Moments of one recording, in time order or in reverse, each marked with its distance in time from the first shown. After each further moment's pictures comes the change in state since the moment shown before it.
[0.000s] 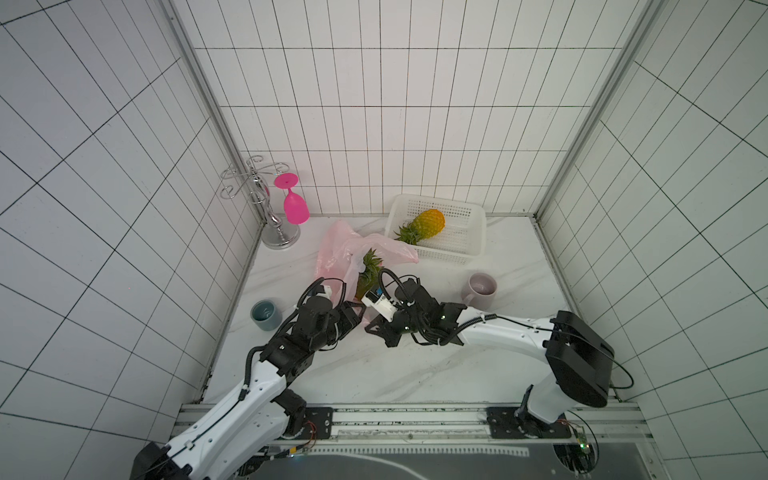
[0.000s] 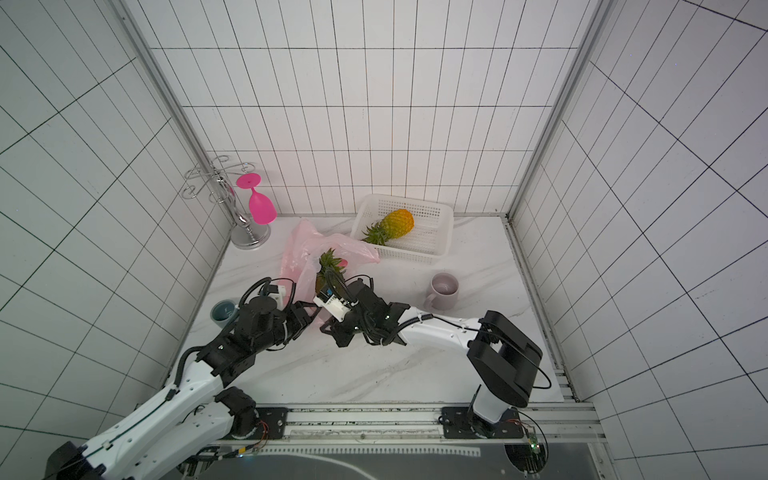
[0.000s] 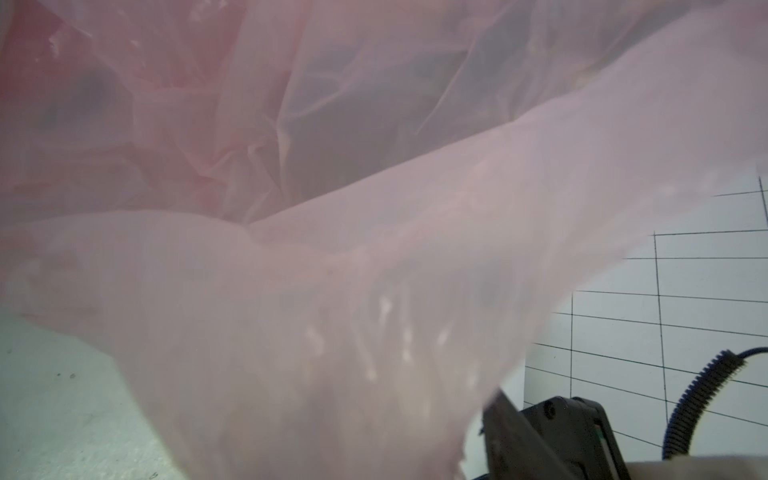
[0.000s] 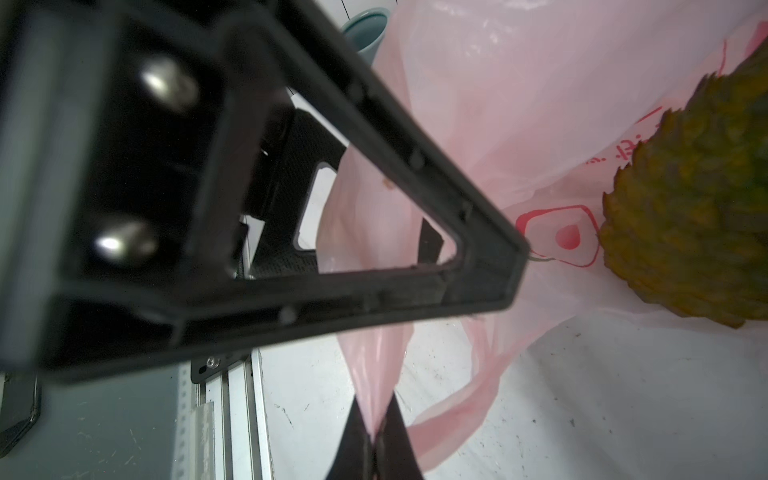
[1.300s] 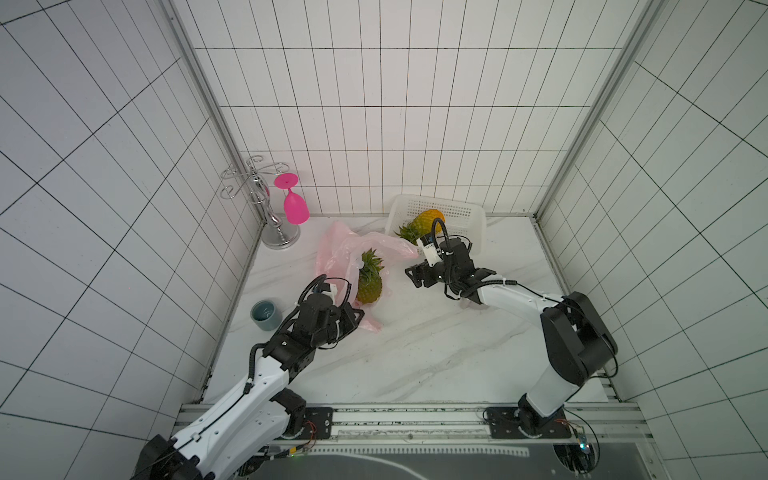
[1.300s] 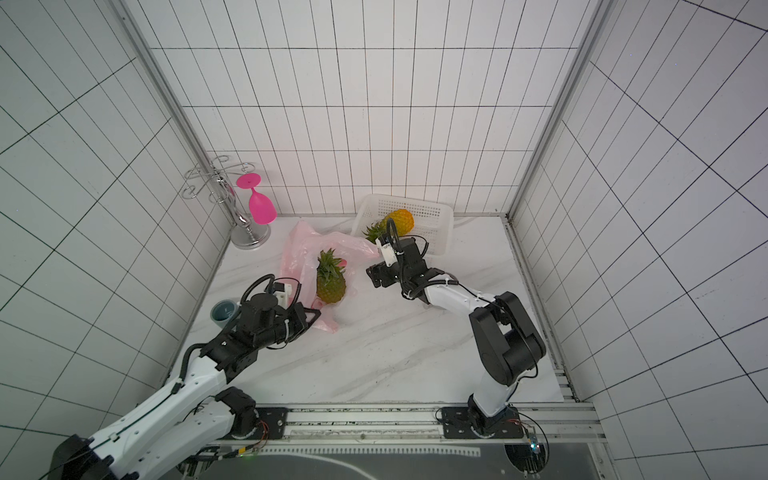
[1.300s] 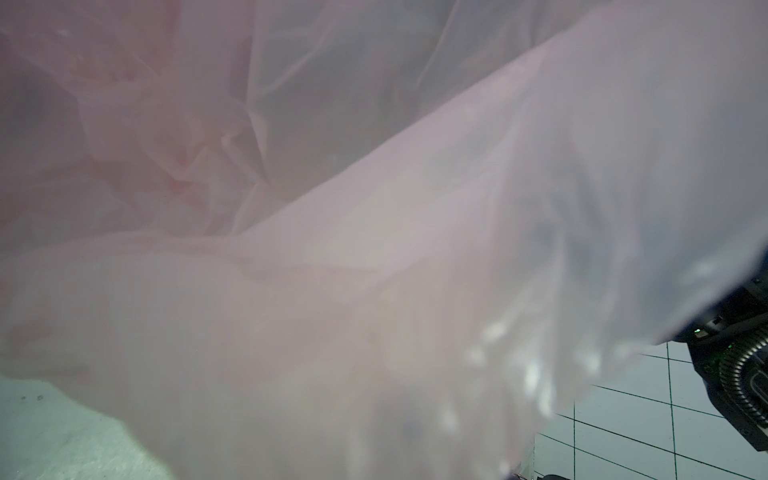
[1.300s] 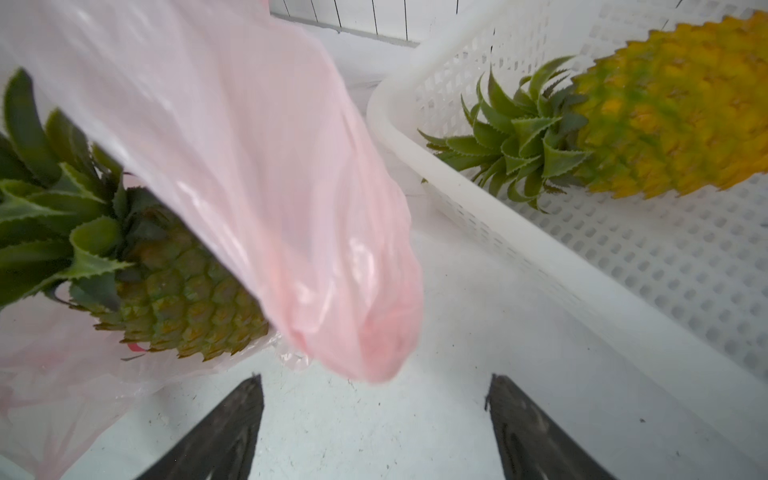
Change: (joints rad) left arm 0.032 0.029 0.000 0.019 0.094 0.071; right arm -0.466 0.083 0.089 0.039 0.209 -0.077
